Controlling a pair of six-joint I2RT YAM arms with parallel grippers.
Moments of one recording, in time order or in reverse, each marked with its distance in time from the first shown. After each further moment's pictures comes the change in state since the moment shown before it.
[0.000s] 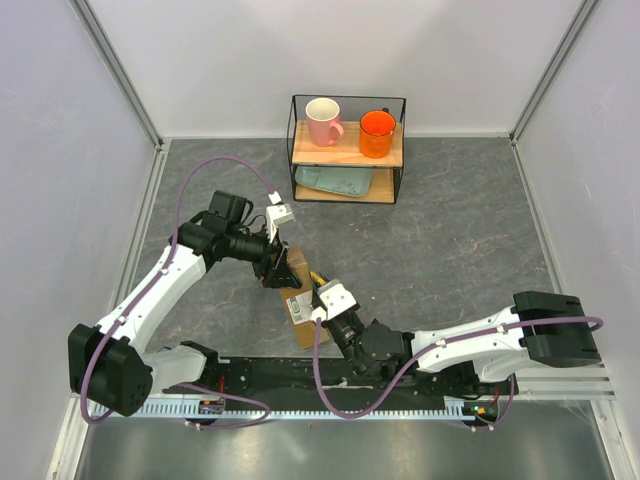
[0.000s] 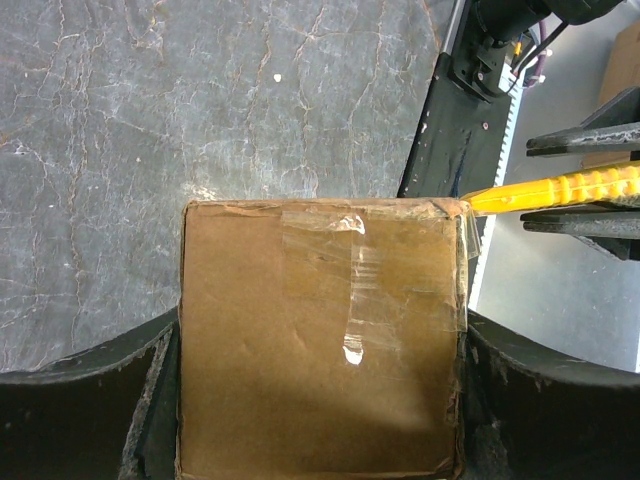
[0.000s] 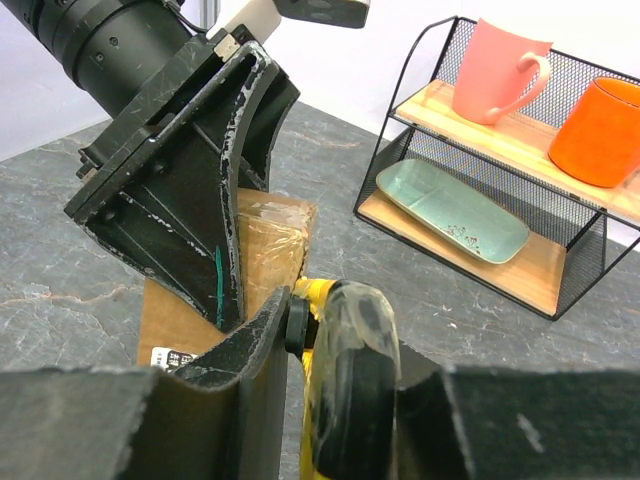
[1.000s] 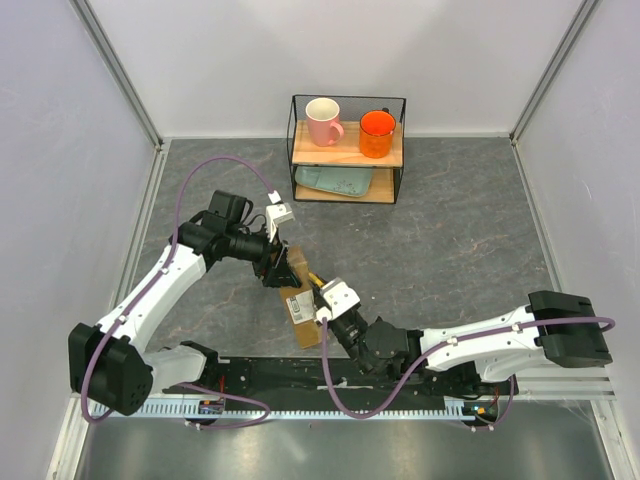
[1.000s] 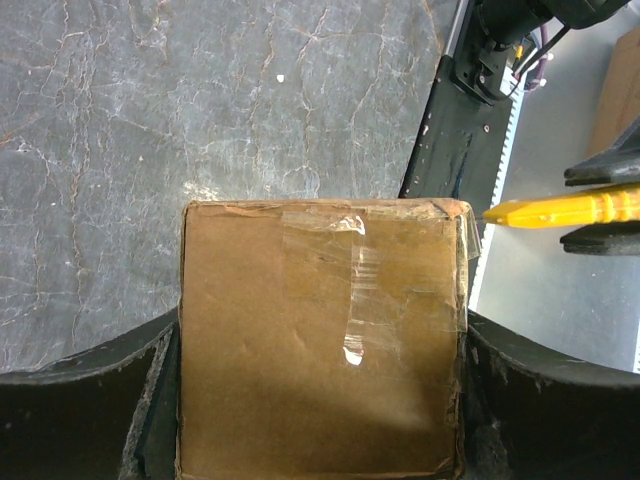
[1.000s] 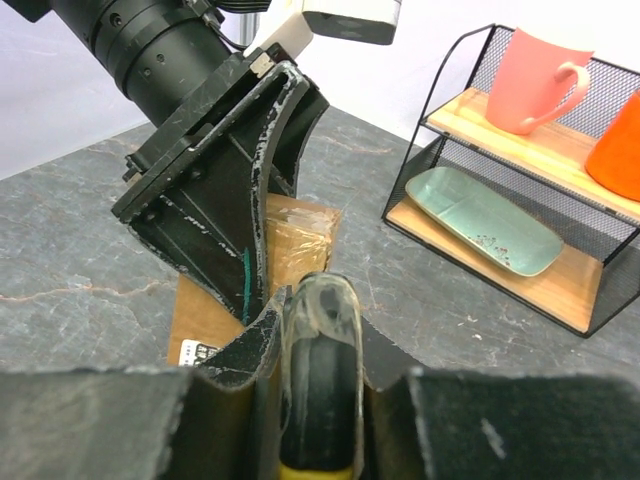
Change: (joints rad) left arm 0.000 0.002 0.000 0.003 -0.003 -0.005; right arm -0.003 -0.059 0.000 -0.091 -0.081 0.055
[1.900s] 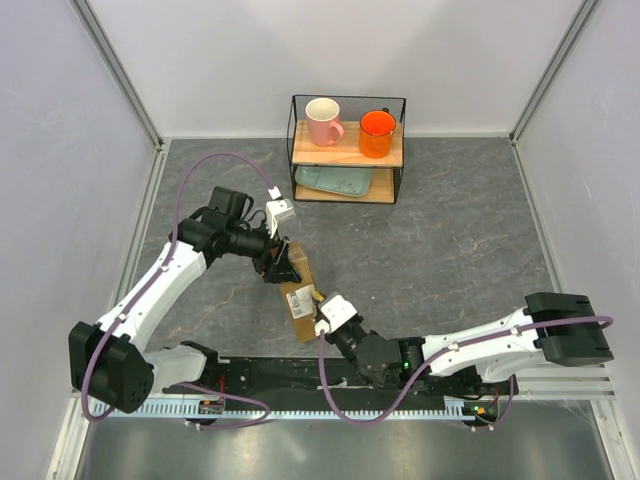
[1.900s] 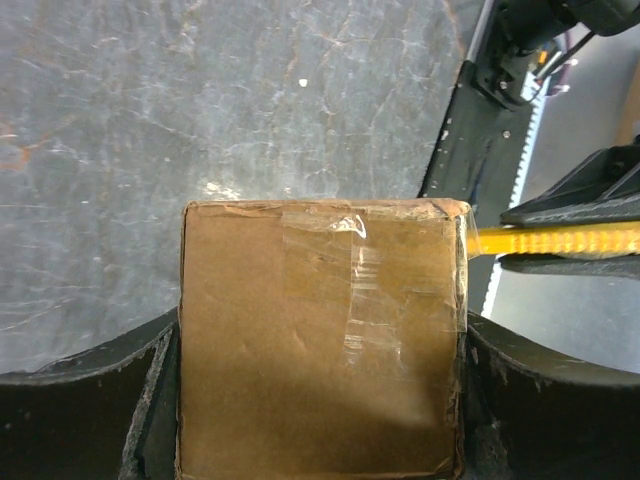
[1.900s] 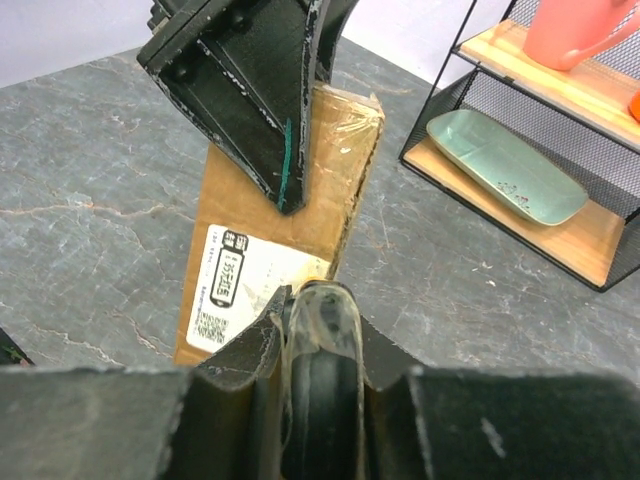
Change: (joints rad) left arm 0.002 0.013 0.019 0.006 -0.028 -0.021; right arm 0.051 0.001 -0.056 -0.153 0.039 0.151
